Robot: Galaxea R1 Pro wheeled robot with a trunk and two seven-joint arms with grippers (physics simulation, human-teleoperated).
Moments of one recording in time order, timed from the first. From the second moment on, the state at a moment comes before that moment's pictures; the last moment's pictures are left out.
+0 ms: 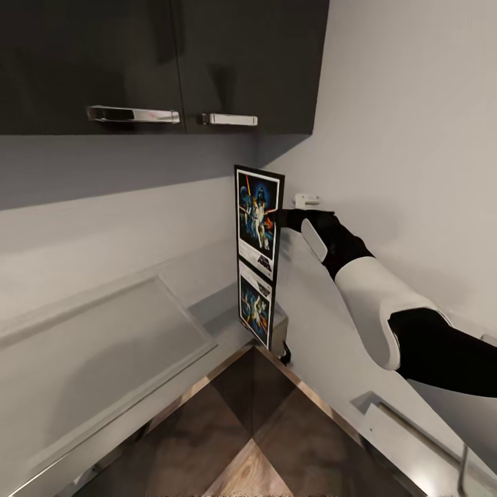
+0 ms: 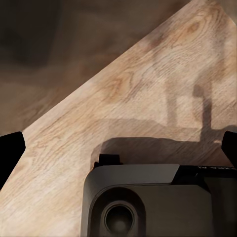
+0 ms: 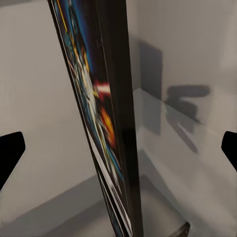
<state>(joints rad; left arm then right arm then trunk) 0.03 0.06 0.05 -0.33 0.09 -0.35 -0.13 -1.45 0.13 0.11 -0.47 -0.19 0.40 0.00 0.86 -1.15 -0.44</state>
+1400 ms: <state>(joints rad) 0.03 0.06 0.05 -0.33 0.09 -0.35 -0.13 -1.45 0.13 0.12 -0.50 -0.20 0.40 0.00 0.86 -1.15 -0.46</state>
